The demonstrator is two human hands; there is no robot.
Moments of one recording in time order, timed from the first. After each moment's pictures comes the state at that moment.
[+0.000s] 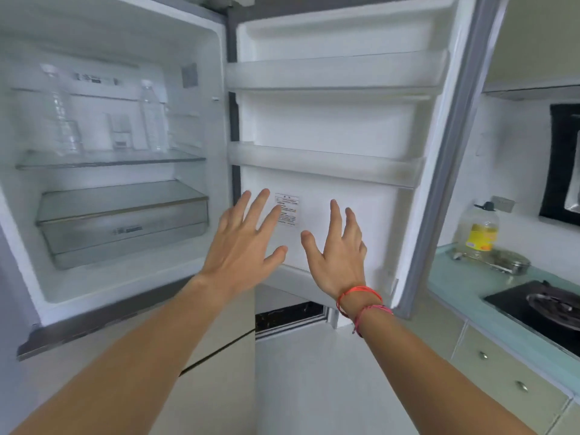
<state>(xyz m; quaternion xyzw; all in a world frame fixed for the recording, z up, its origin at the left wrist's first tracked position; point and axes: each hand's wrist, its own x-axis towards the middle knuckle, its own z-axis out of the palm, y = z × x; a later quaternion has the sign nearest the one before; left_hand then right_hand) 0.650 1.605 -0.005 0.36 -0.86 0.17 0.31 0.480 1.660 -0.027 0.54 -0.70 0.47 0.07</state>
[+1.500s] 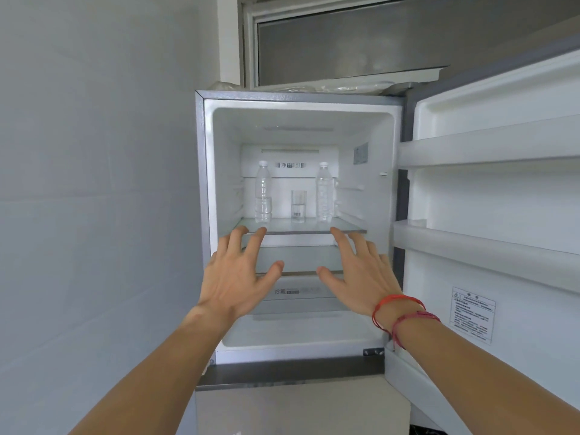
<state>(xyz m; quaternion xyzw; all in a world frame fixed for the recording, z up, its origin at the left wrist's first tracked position) 0.838 1.554 0.059 0.65 -0.63 0.23 0.37 0.620 1.483 0.060 0.80 -0.49 0.33 0.12</state>
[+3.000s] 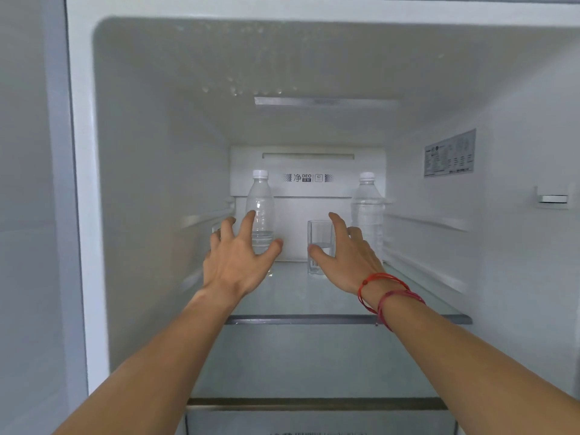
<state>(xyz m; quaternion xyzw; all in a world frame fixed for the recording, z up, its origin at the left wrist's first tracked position) 0.945 1.174 0.123 0.72 -0.53 0.14 0.42 0.762 1.091 0.123 0.79 -0.47 0.39 -0.07</state>
